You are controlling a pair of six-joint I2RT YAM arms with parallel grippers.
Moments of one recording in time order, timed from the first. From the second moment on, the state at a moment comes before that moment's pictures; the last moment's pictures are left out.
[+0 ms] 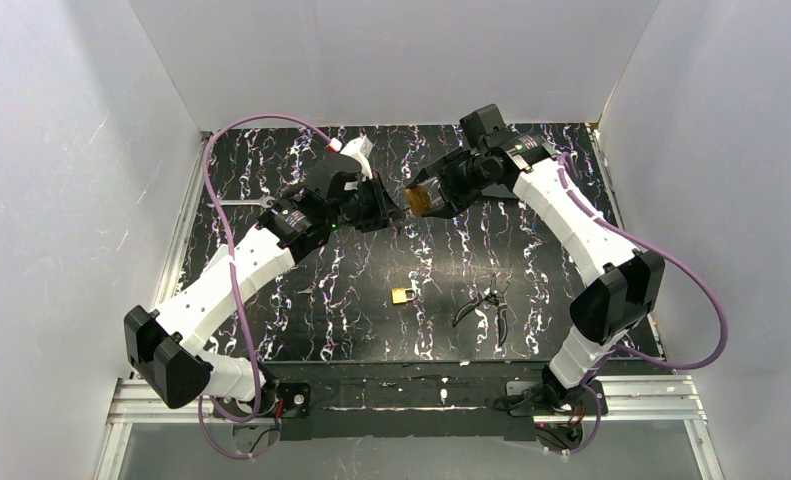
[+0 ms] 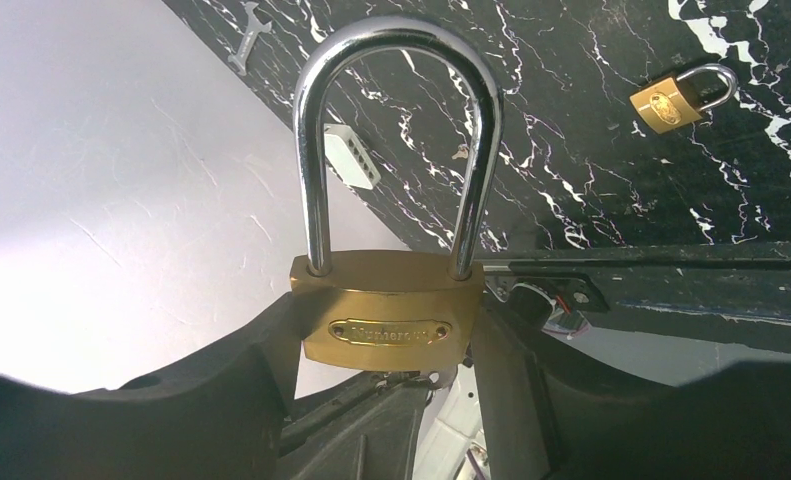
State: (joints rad) left arm -0.71 1.35 1.33 -0.52 0.05 -0.74; right arm 0.54 1.69 1.77 -1.04 -0.36 1.46
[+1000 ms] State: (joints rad) left arm -0.68 1.38 1.33 -0.48 0.08 -0.78; right arm 0.53 1.70 1.77 -1.01 -0.38 1.43
